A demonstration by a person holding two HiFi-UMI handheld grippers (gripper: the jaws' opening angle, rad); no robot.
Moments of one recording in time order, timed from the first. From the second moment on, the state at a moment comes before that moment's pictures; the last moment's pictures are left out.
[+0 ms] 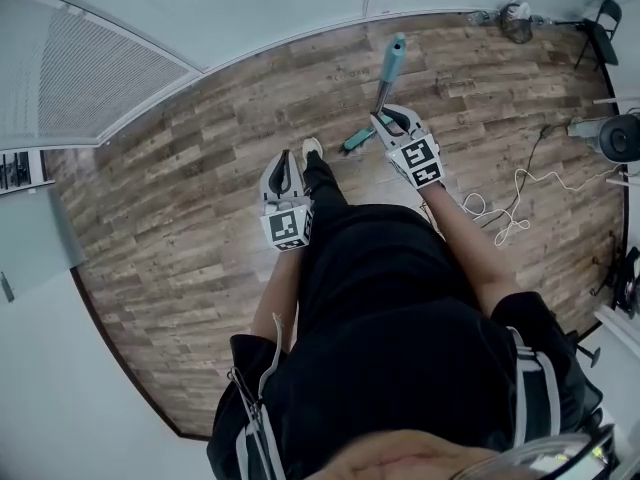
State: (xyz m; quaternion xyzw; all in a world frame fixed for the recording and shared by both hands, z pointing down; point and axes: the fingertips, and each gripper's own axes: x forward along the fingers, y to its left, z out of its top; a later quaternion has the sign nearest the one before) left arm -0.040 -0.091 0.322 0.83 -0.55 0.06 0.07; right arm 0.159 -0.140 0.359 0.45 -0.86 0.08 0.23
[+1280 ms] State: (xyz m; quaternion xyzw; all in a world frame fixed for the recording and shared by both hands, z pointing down) left arm -0.100 -0.373 0.329 0.87 -0.48 0.04 0.12; right arm 0.132 -0.420 0.366 0.58 -0.78 0.16 0.19
